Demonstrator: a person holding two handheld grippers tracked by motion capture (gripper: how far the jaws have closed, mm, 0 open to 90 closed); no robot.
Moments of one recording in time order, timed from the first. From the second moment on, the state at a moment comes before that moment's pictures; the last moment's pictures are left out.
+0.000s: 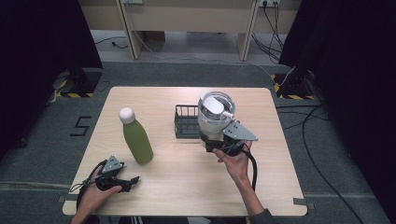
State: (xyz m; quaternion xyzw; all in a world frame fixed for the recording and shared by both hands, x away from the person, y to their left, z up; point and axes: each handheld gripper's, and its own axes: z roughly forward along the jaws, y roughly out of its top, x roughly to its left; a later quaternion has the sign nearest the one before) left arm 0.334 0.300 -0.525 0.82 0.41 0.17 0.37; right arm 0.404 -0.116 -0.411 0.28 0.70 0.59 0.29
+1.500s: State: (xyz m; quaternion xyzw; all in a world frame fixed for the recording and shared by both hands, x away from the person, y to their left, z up) left arm 0.334 0.300 -0.525 0.82 0.41 0.17 0.37; right arm 0.480 -0.136 -0.376 0.34 0.69 0.54 0.35
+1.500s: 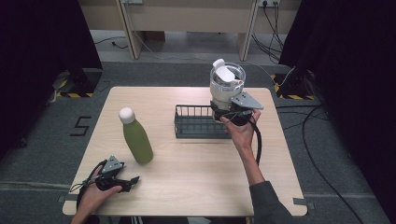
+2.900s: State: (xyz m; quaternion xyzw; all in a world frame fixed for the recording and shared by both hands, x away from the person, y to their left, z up) left arm 0.334 0.300 -0.525 0.82 0.41 0.17 0.37; right arm 0.510 -0.132 -0.403 0.37 0.68 0.53 0.34
